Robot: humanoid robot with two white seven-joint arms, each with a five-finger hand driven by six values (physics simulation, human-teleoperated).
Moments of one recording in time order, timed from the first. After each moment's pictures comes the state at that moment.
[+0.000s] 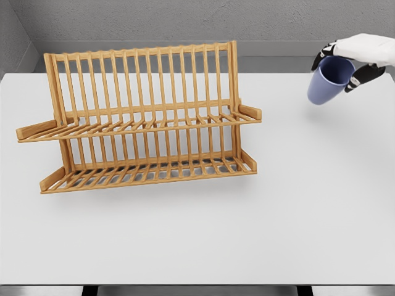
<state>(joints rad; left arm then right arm) 0.05 0.00 -0.06 -0.06 0.17 0.00 -0.08 -0.96 -0.88 0.73 -1.26 0.23 -0.36 0.61</state>
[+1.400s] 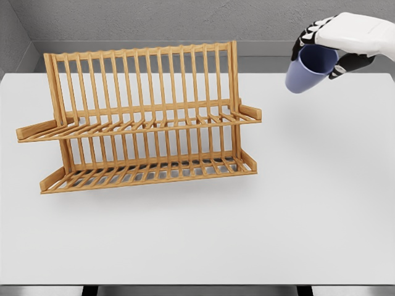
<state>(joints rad) 0.05 0.00 -0.06 -0.06 0.17 0.00 -0.08 -0.95 -0.92 0.66 -1.53 0.23 -0.37 0.61</state>
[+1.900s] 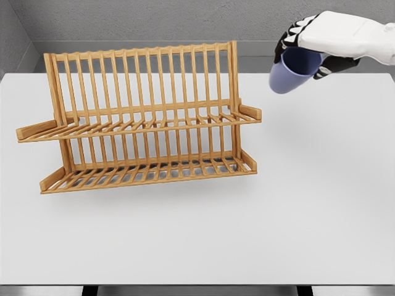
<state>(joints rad) 0.05 0.00 -0.06 -0.06 0.17 0.00 -0.08 -0.95 -0.91 0.66 -1.64 0.23 -0.36 0.61</state>
